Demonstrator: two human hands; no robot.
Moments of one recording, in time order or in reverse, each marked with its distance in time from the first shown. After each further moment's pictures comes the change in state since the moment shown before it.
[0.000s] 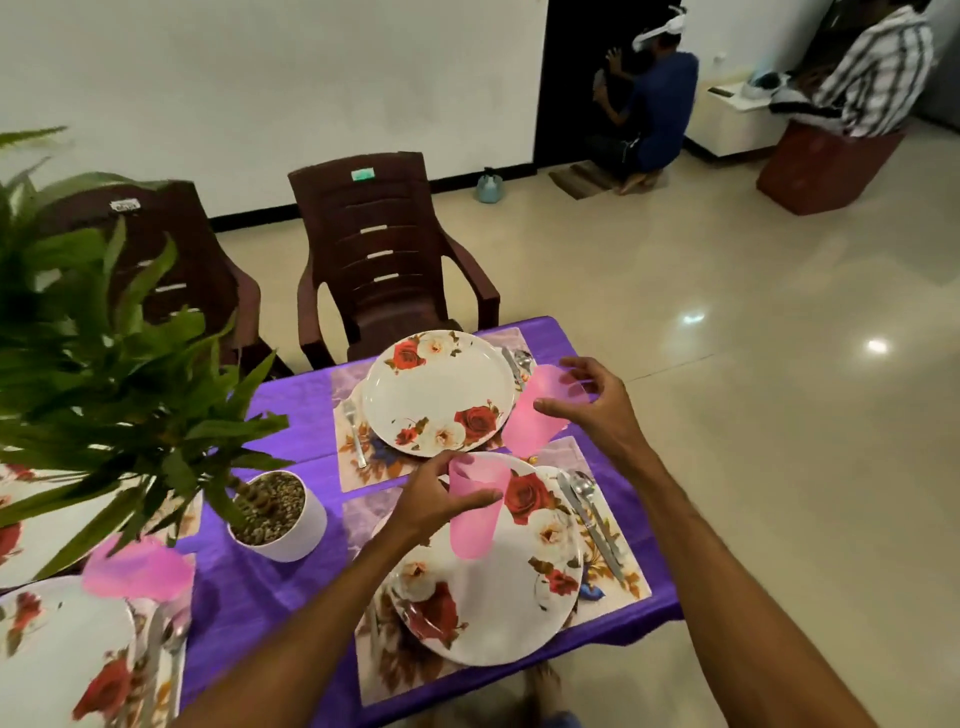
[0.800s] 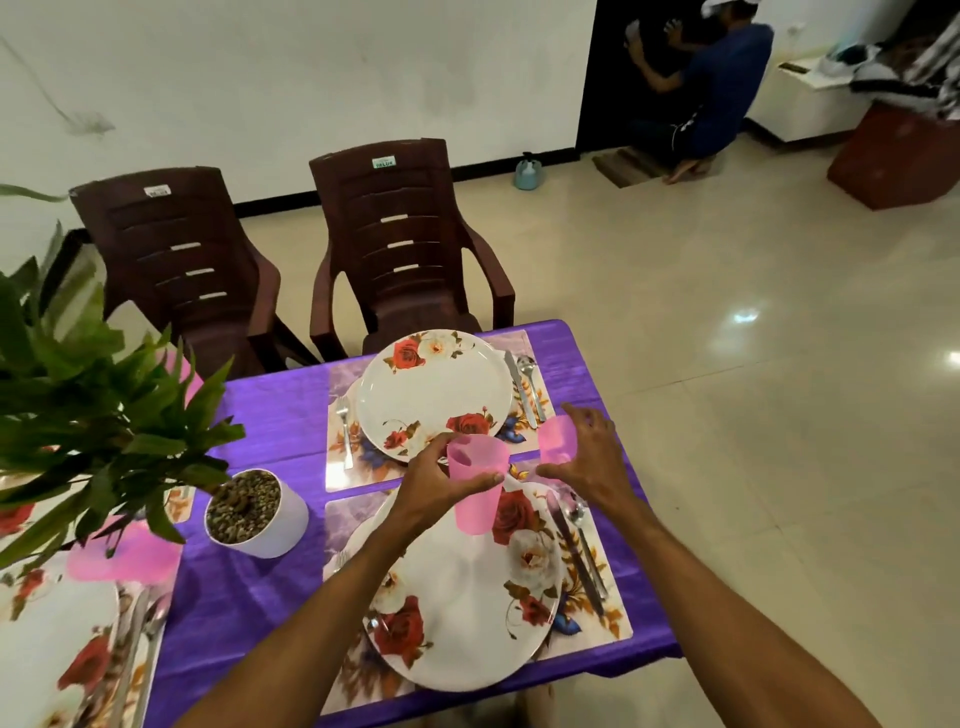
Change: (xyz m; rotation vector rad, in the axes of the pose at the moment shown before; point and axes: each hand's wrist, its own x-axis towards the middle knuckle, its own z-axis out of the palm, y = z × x) left_hand 0.037 0.031 0.041 0.090 0.137 -0.024; right_hand 0.037 0.108 -0.005 -0.611 -0.162 -0.026
